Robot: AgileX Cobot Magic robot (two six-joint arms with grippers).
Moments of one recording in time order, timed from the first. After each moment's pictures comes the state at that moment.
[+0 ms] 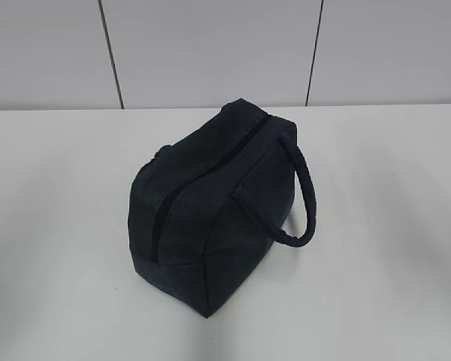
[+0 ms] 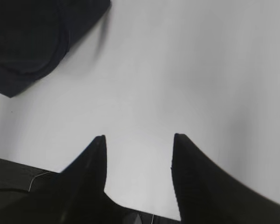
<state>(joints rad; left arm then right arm) -0.20 0.55 -0.72 -0.24 0.98 0.28 0.14 0.91 -0.88 0.13 1.03 -0.07</state>
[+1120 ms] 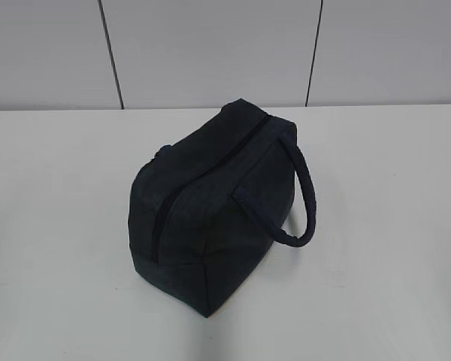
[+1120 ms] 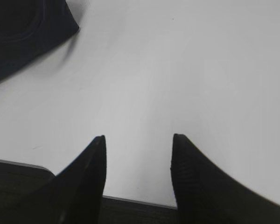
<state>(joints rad) -0.20 0.07 -0.53 0.01 1.12 0.01 0.14 -0.02 -0.50 -0.04 1.16 -0.03</state>
